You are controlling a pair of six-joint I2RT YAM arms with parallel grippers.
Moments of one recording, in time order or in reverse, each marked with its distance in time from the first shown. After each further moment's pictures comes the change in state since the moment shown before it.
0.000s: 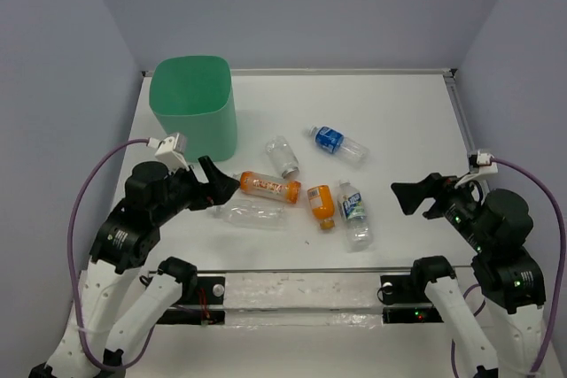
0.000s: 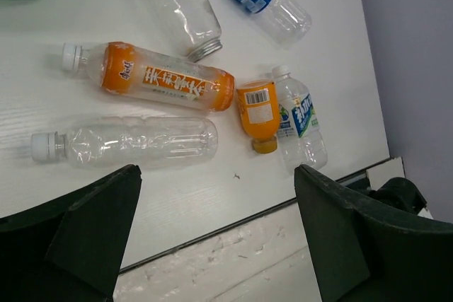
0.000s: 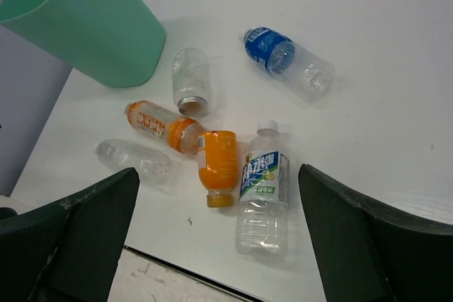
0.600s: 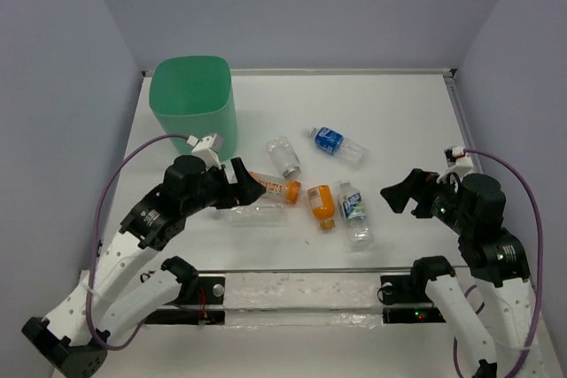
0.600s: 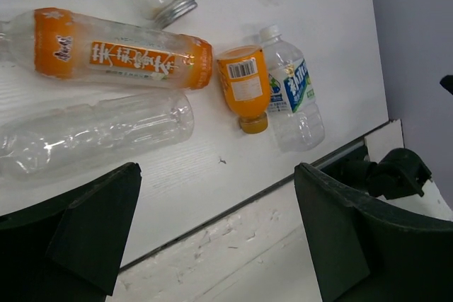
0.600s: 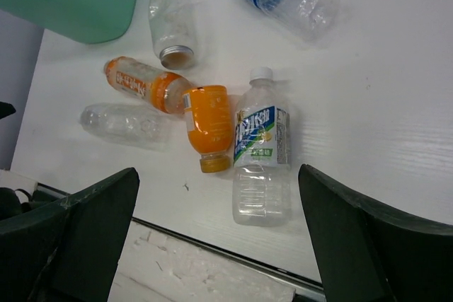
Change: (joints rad) left arm -0.135 0.129 -0.133 0.156 -0.010 -0.069; right arm 0.000 0.059 -0.091 -0.047 -0.040 0.032
